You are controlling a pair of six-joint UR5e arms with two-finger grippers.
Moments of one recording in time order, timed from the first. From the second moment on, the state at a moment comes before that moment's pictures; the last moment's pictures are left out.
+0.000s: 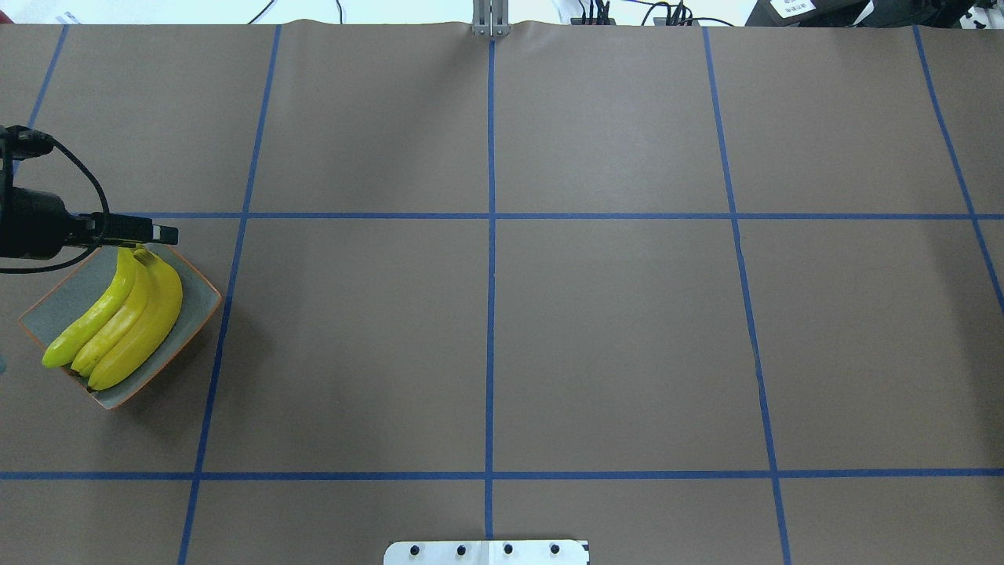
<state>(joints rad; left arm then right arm) -0.95 -1.59 -1.68 -2.71 -2.19 -1.13 1.59 -1.61 1.57 -0.99 2.10 0.58</state>
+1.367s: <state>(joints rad) -0.94 -1.91 -1.70 -2.72 -2.19 -1.36 0.80 -0.91 1.65 -1.02 1.94 1.55</state>
